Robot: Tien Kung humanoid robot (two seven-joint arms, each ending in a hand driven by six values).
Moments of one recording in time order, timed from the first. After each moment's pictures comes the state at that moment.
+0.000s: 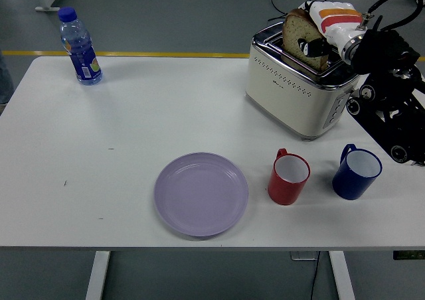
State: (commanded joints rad) left arm -0.05 0.07 -0.82 -0.18 0.64 0.15 0.13; right arm 1.06 -0.25 0.77 0.97 -1.98 -0.05 -0.30
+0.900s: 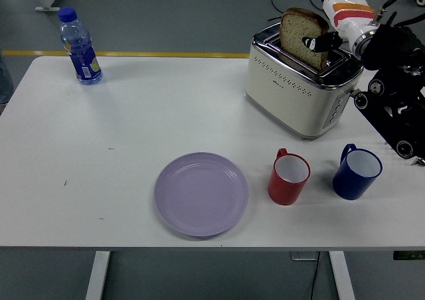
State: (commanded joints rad) left arm -0.05 0.07 -0.82 -0.18 0.64 0.15 0.13; right arm 1.05 -0.26 0.81 0.94 -1.97 -0.05 -0.32
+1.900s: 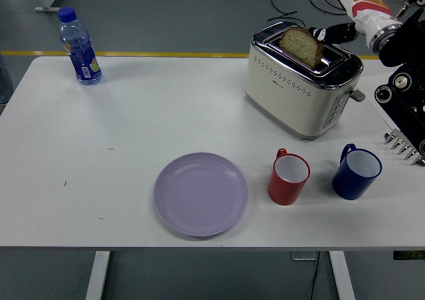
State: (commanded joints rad) left arm -0.04 0.06 -0.85 -0.18 0.68 0.15 0.14; right arm 0.97 -0.36 0.92 1.09 -1.78 -0.11 -0.31
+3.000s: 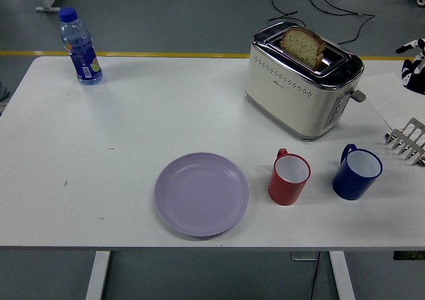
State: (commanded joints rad) left arm -0.03 0.06 -0.88 -0.18 0.70 0.15 0.14; right arm 0.56 -0.58 1.09 1.29 -1.74 -0.19 -0.32
